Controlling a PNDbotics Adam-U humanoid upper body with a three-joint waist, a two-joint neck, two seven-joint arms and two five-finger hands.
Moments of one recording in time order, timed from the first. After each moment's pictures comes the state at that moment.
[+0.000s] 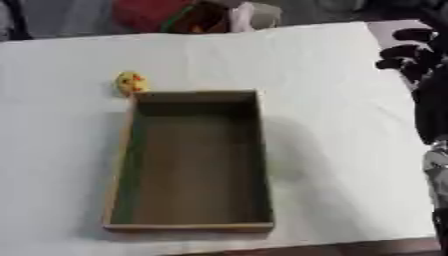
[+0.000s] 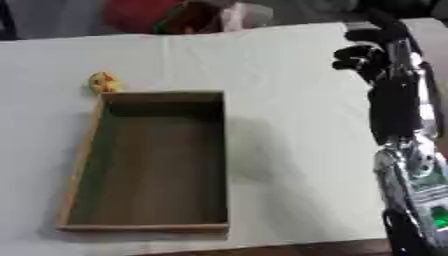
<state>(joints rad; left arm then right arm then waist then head) -0.32 0.14 0.20 -1.98 -0.19 -0.27 0.60 -0.26 -0.31 -0.07 -1.98 -0.19 -0.07 -0.15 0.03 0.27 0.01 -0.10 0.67</state>
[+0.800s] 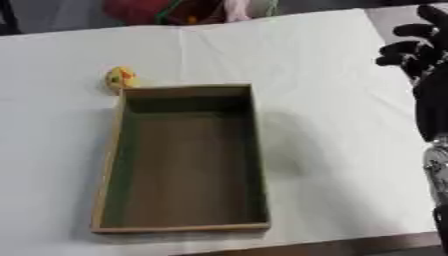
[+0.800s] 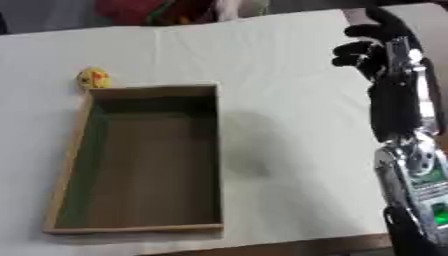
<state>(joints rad) -0.36 0.30 0.18 -1.98 -0.20 -0.24 0.60 -0.27 -0.36 -0.07 -1.98 -0.19 -0.12 -0.16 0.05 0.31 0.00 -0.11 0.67</state>
